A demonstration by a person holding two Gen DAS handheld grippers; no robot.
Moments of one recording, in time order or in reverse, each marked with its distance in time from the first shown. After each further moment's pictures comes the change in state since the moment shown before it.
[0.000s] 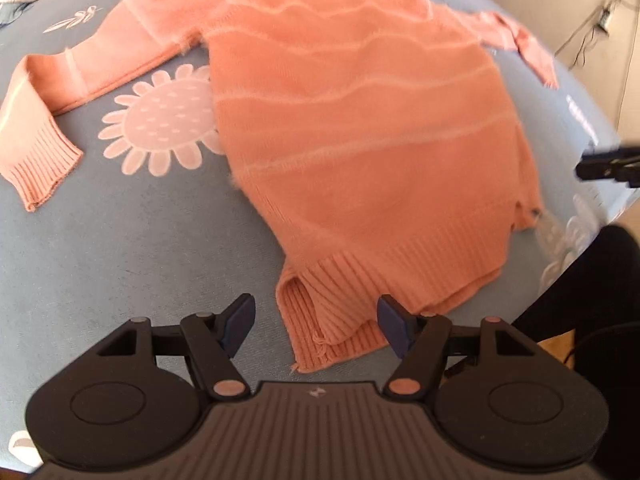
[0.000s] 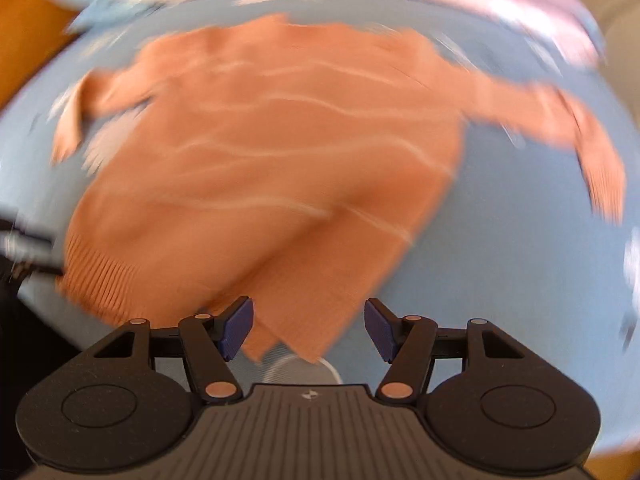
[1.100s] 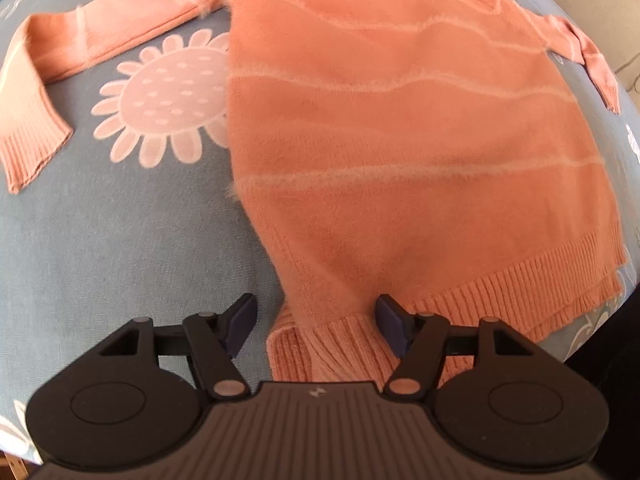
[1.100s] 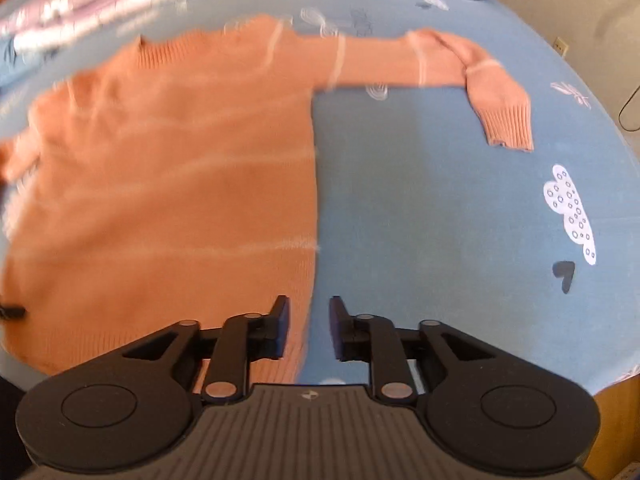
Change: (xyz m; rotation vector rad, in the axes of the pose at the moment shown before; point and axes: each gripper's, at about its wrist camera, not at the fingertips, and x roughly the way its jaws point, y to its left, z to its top) left arm 0.062 -0.010 0.026 -0.147 0.101 0.096; right arm -0.003 -0.091 0.008 0.152 0.042 -0.146
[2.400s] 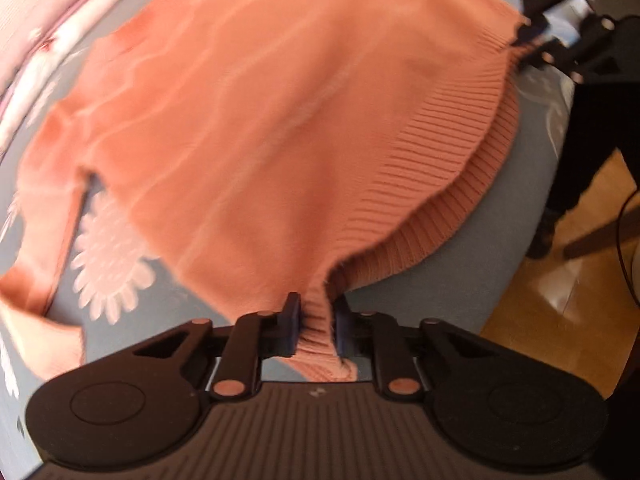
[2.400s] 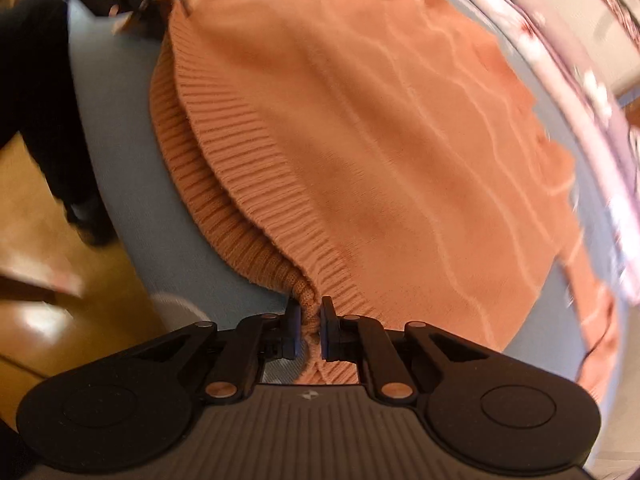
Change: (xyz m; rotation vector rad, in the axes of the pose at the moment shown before) left arm -0.019 -0.062 -0.040 0.779 -0.031 0.163; right arm 0.021 0.167 -0.085 -1.004 -0.018 0.017
